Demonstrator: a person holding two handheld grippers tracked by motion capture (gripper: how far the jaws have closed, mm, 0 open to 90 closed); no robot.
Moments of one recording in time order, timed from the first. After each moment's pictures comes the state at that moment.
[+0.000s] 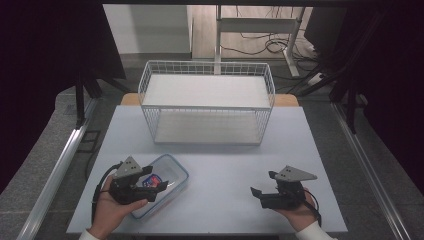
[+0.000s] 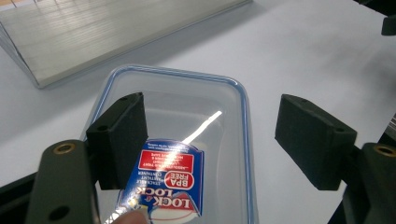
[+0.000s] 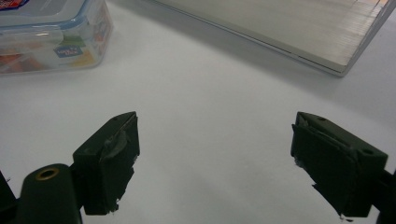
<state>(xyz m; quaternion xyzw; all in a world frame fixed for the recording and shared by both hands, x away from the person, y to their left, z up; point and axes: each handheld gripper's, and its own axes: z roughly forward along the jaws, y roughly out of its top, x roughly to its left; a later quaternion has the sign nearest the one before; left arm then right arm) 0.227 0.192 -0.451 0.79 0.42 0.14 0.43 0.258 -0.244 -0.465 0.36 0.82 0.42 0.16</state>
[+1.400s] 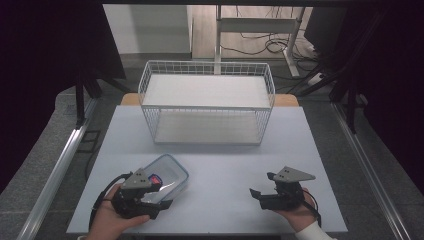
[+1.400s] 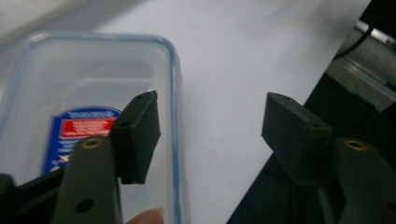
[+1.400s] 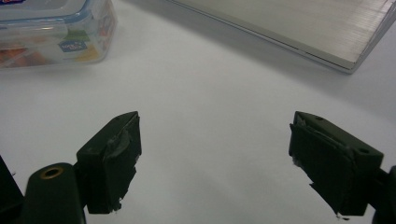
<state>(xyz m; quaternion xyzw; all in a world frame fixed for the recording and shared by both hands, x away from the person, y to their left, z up) 0.197 0.169 -0.441 0.86 0.36 0.07 0.37 0.257 -0.242 -0.466 0.35 0.83 0.41 0.16</state>
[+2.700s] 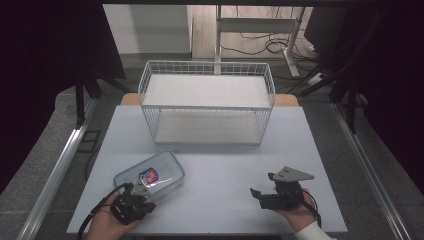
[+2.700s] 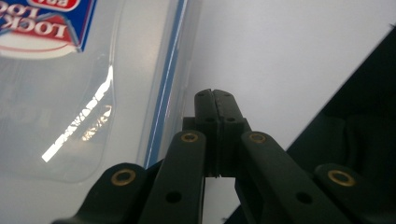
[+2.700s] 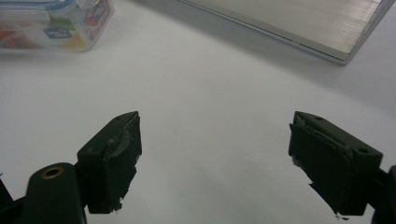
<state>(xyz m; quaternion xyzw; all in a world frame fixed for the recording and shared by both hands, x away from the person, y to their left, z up) 0.203 0.191 -0.487 0.88 0.40 0.06 0.24 0.259 -0.242 -0.470 0.37 0.83 0.40 0.16</state>
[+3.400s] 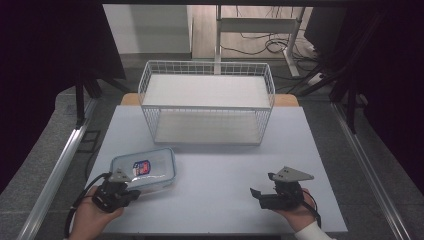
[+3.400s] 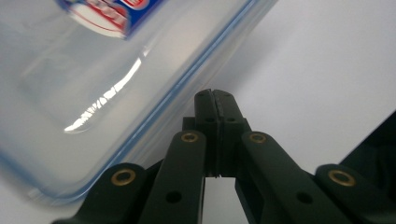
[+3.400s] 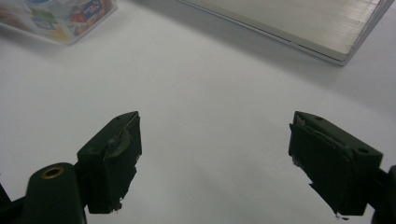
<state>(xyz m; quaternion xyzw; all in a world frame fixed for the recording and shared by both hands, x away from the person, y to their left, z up) 0.214 0.239 -0.473 0.84 0.46 0.09 0.28 0.258 -0.241 -0.469 0.37 0.83 0.40 0.17</state>
